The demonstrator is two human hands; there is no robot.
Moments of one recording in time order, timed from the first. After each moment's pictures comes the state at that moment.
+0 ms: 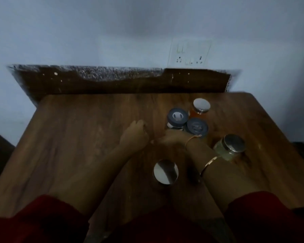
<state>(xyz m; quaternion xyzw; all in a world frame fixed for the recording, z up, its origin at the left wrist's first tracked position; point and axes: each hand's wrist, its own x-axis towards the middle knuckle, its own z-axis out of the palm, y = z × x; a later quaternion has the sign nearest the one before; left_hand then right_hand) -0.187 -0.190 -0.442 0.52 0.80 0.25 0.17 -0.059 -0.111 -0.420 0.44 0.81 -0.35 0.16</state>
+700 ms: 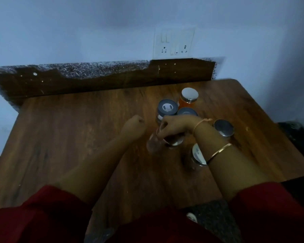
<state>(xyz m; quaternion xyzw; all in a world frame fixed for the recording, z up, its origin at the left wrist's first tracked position) -0.175 -0.172 -0.437 0.49 0.79 0.27 0.26 -0.024 -0.116 -0.365 0.47 0.78 -0.36 0.18</state>
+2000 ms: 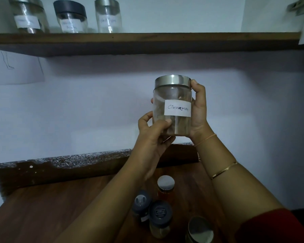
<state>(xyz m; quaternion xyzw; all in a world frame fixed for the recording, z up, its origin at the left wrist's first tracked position) 0.006 -0.093 -0.195 0.44 0.36 0.71 0.41 0.085 0.012 -0.155 0.00 0.49 -0.76 -0.42</state>
